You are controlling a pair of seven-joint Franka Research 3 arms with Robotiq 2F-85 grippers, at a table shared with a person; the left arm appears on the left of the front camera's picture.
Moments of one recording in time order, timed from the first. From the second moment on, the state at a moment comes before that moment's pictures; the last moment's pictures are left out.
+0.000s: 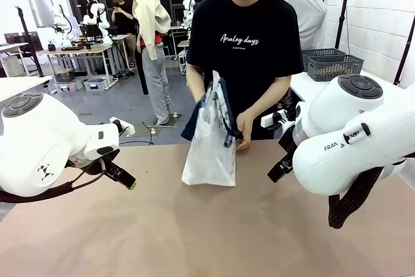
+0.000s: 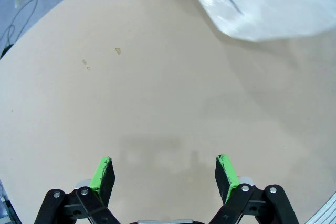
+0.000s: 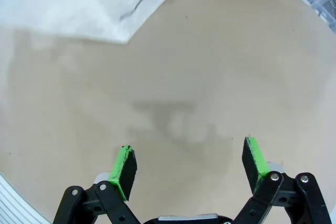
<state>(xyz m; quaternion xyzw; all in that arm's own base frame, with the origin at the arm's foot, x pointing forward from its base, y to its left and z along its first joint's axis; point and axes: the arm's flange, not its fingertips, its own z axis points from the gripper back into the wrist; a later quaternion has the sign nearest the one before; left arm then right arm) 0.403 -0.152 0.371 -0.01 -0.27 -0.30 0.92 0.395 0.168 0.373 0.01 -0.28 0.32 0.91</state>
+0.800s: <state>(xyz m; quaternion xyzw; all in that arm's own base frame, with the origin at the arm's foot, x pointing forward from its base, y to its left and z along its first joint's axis) 0.403 -0.152 0.371 -0.01 -0.27 -0.30 0.92 0.395 0.168 0.373 0.01 -0.28 0.32 0.91</state>
